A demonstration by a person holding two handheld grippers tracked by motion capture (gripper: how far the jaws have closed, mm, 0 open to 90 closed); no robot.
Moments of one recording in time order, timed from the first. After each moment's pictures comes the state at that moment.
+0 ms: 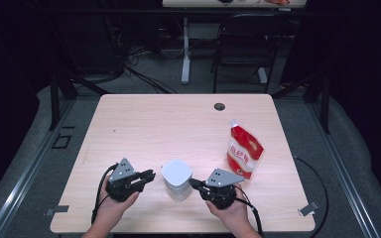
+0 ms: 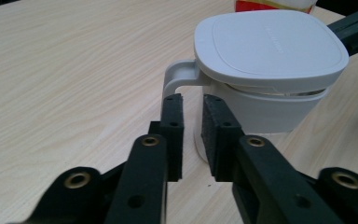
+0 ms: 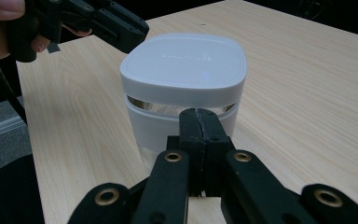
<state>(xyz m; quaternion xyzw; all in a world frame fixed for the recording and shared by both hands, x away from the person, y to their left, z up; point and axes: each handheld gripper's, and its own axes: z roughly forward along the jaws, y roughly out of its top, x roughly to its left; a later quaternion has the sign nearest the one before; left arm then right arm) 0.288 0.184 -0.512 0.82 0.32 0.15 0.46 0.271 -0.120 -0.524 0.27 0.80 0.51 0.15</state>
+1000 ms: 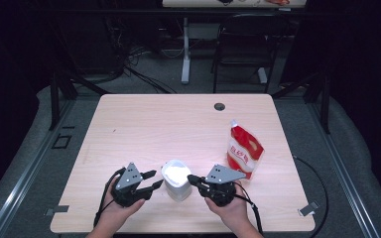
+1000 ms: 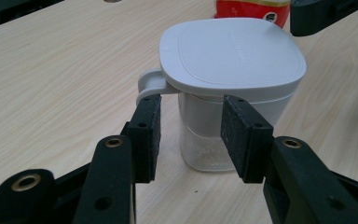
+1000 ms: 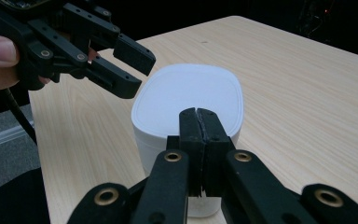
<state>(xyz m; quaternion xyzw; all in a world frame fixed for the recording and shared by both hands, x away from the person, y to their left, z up) 0.277 0.168 -0.511 0.83 0.28 0.17 0.45 0.271 -0.117 -0.506 0.27 0.79 0.52 0.16</state>
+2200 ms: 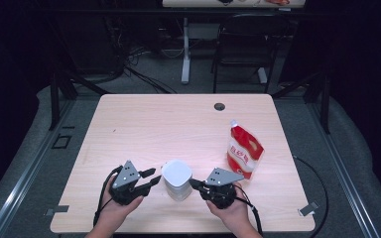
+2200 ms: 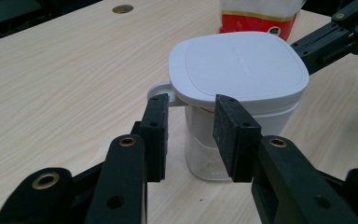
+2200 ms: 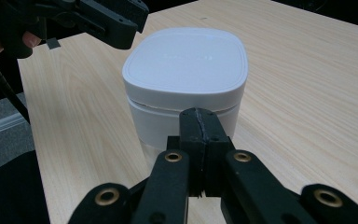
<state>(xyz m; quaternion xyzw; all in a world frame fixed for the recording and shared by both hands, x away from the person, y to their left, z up) 0.277 0.171 -0.505 0.82 0.29 0.18 0.46 0.271 -0.120 -0.522 0.28 0.81 0.50 0.15</state>
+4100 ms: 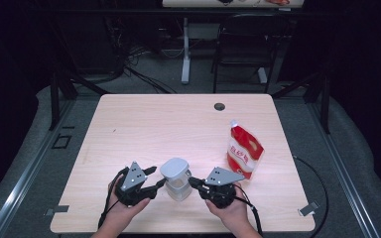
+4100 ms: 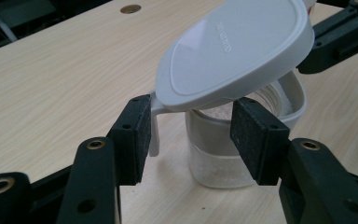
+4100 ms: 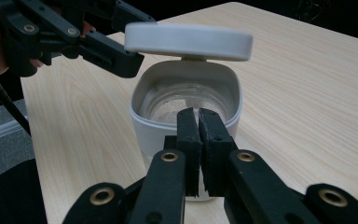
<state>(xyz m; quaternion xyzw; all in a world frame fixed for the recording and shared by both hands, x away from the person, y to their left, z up) 0.275 0.156 -0.506 0.82 0.30 0.21 0.45 0.271 -0.118 -0.518 0.27 0.80 0.51 0.15</state>
